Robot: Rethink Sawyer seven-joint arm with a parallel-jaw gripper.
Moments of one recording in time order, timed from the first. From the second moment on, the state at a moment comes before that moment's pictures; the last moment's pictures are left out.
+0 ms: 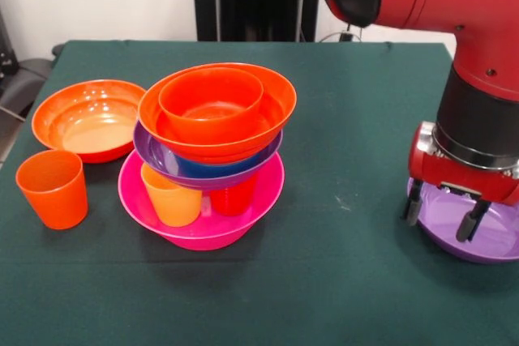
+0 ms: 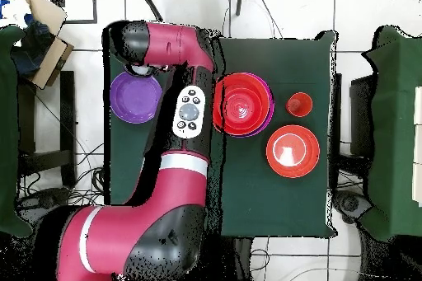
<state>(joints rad) 0.09 -0.10 -0.29 0.69 0.30 0.97 2.07</state>
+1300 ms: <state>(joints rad) 0.06 -0.21 -0.16 1.03 0.30 0.80 2.07</state>
